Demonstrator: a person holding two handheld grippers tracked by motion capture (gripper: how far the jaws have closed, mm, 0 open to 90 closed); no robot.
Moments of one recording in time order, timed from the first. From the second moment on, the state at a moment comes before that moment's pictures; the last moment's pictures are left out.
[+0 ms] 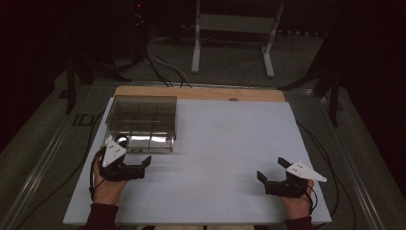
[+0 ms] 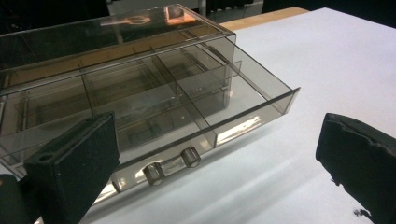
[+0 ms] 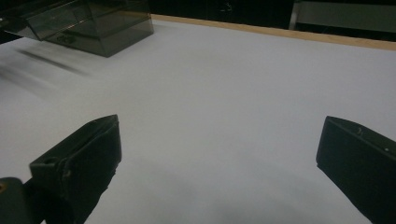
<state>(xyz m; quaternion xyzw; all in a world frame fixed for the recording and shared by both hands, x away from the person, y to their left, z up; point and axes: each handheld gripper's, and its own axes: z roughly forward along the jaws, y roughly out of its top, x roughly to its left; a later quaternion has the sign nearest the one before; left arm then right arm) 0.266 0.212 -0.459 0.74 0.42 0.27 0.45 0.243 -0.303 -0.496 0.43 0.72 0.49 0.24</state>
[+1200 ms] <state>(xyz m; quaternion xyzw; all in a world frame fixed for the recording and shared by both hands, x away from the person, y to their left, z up) 0.244 0.216 -0.491 0.73 0.42 0.27 0.47 0.243 -0.303 -0.495 0.42 0.72 0.50 0.24</state>
